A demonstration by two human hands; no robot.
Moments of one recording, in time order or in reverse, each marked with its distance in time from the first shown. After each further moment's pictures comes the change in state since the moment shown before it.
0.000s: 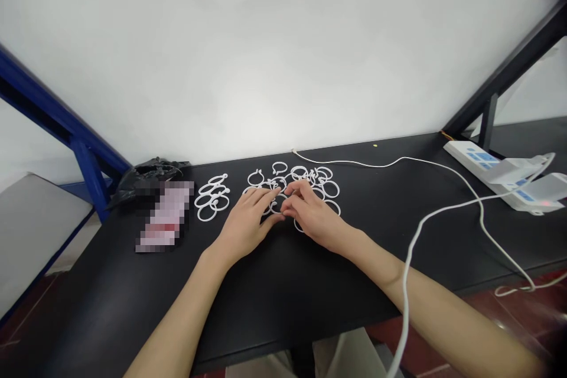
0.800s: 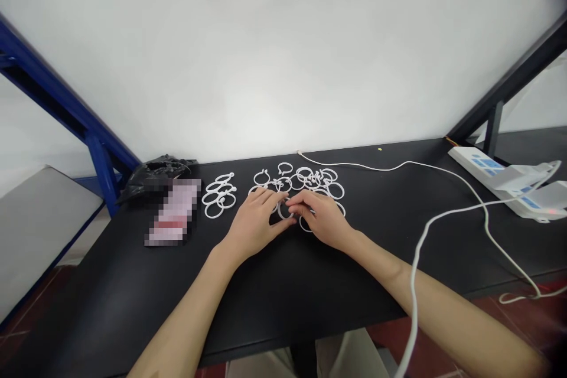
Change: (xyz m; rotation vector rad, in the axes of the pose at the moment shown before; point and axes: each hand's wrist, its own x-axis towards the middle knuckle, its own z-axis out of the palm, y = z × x) left_hand 0.002 0.009 -0.003 0.017 0.005 -0.037; right_hand 0.003 -0.004 0.000 0.220 0.087 0.194
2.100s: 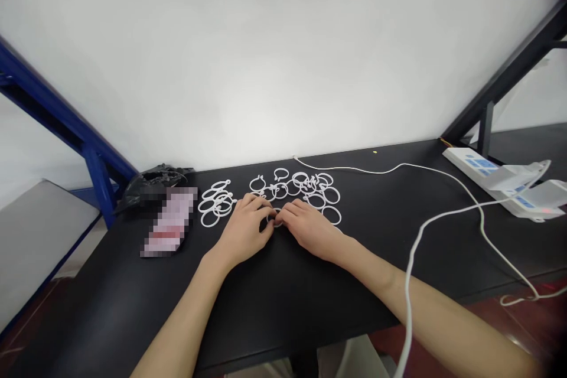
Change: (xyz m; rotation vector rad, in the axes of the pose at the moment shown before) left_hand -0.001 -0.008 -0.006 0.050 -0.087 -0.019; right_hand -0.002 0.008 0.011 -0.458 -0.317 -0.201
